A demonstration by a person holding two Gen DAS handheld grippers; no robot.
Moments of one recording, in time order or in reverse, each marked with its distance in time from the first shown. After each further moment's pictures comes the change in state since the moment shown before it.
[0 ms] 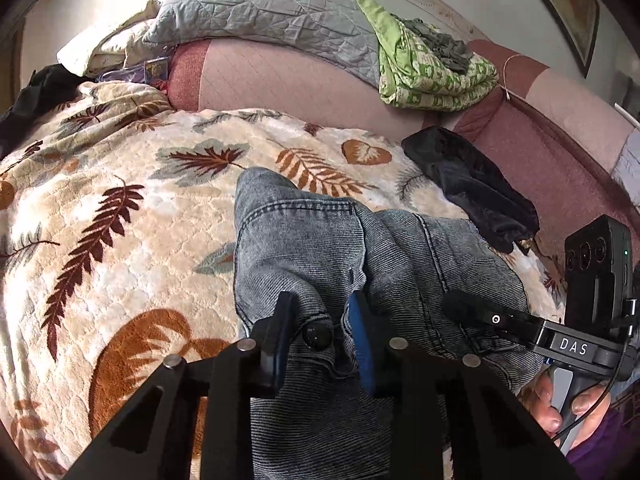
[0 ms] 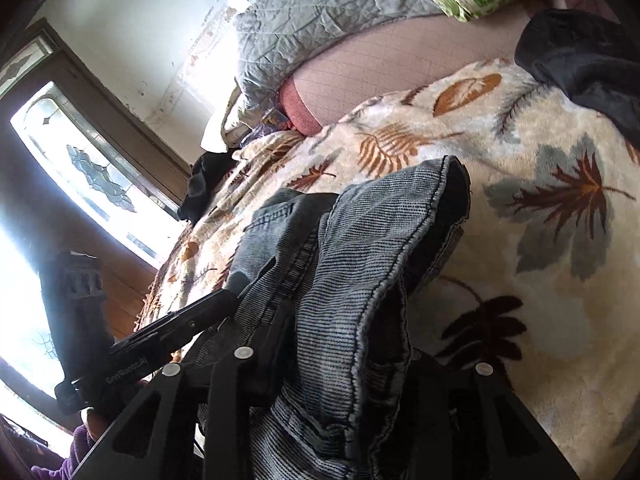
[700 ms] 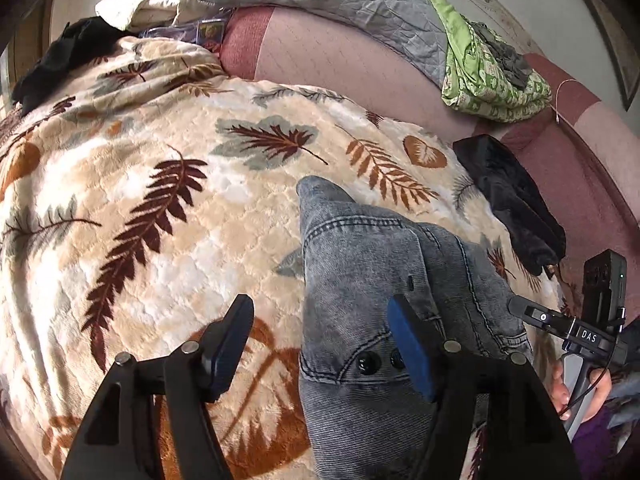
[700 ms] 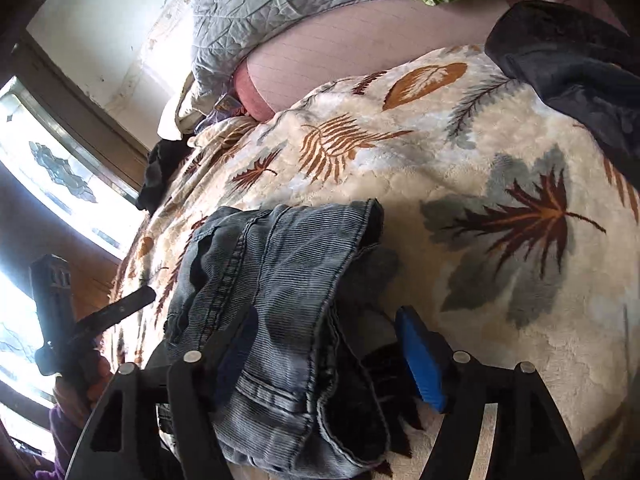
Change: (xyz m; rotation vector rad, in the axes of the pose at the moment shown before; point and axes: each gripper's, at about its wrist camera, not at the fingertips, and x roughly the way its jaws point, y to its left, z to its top) left arm 0.014 0.069 0.023 -0.144 0.141 0.060; right arm 0.003 -0.049 0.028 0.070 0.124 -0.101
